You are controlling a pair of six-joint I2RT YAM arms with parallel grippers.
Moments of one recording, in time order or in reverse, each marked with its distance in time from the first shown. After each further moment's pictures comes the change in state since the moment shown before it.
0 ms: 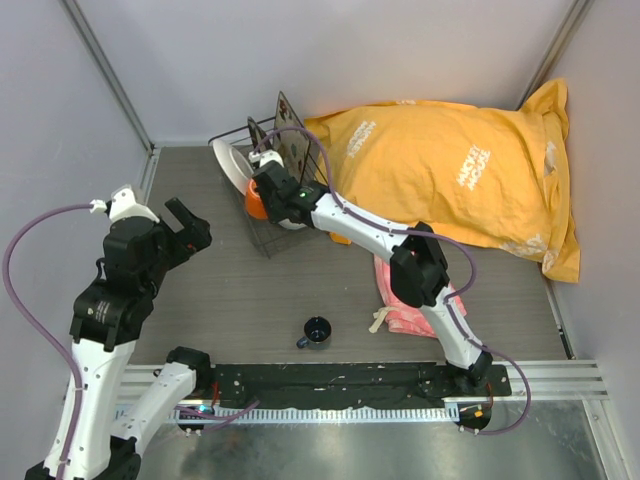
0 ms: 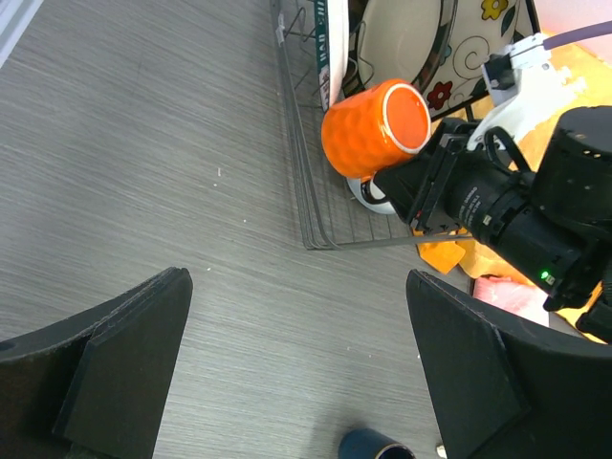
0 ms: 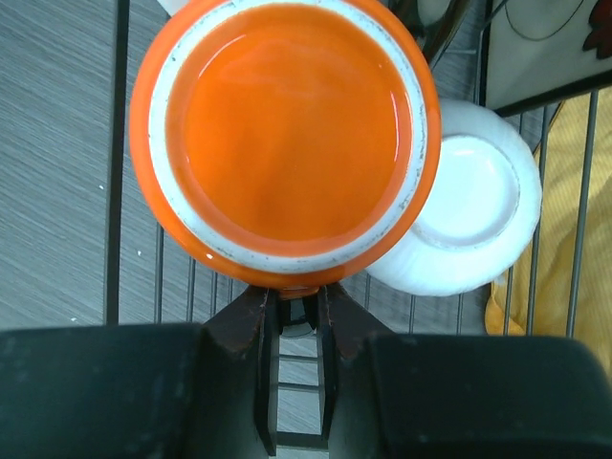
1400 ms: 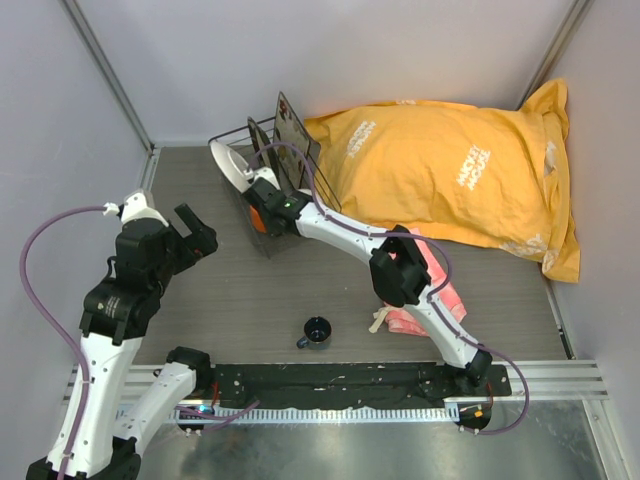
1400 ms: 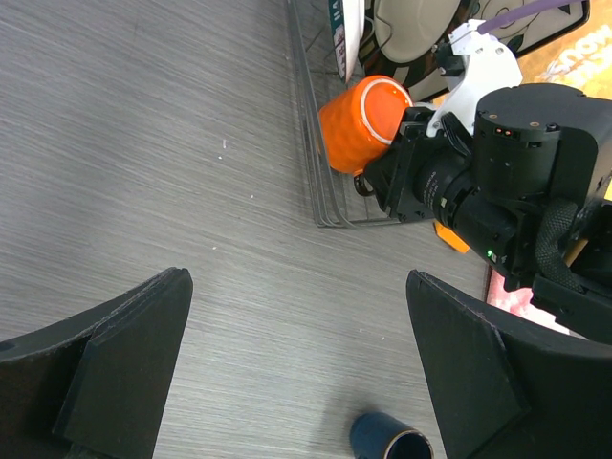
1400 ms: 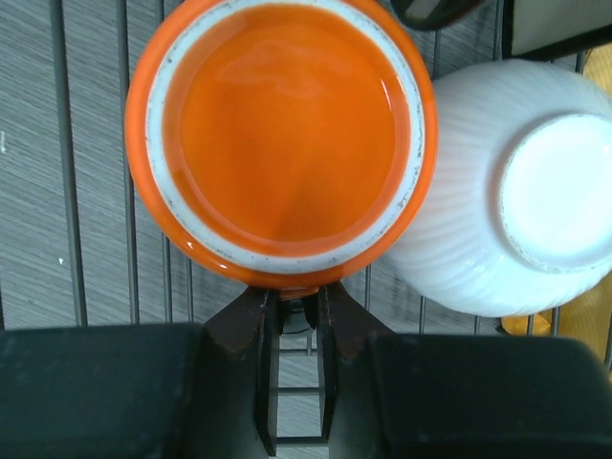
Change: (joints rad) left arm 0.000 -0.004 -0.071 -0.001 0.026 -0.005; right arm 0.032 0.146 0.094 -0.107 0.107 0.014
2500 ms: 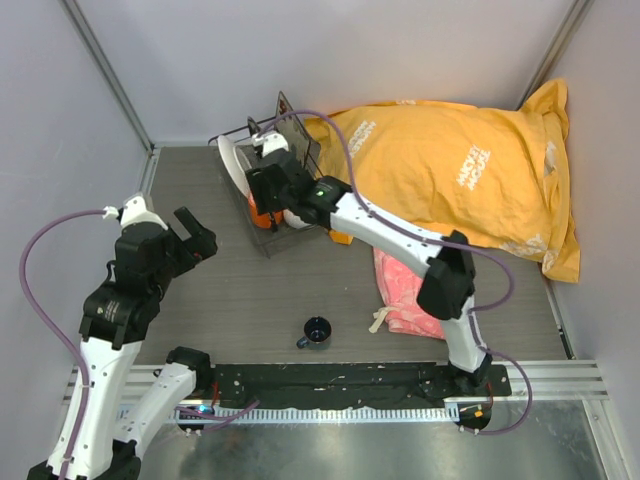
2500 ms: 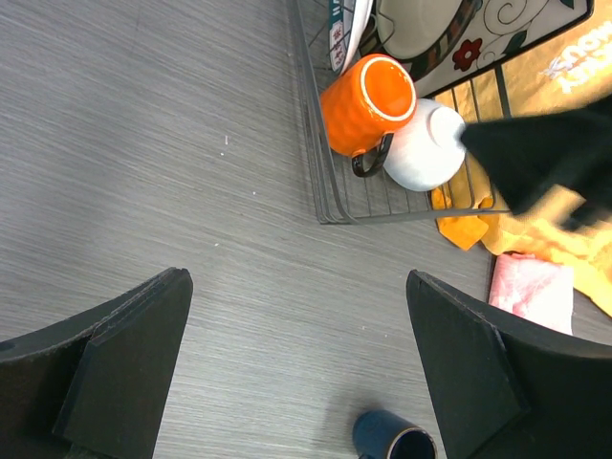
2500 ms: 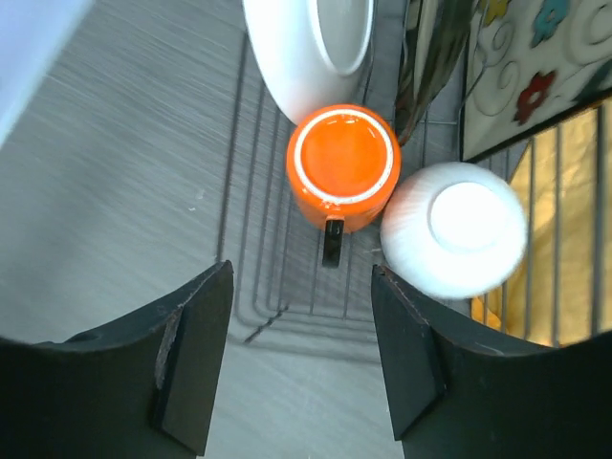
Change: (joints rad) left arm 0.000 -0.022 -0.019 -0.001 -0.001 -0.002; right arm 0.006 -0.307 -0.149 0.142 -0.080 -0.021
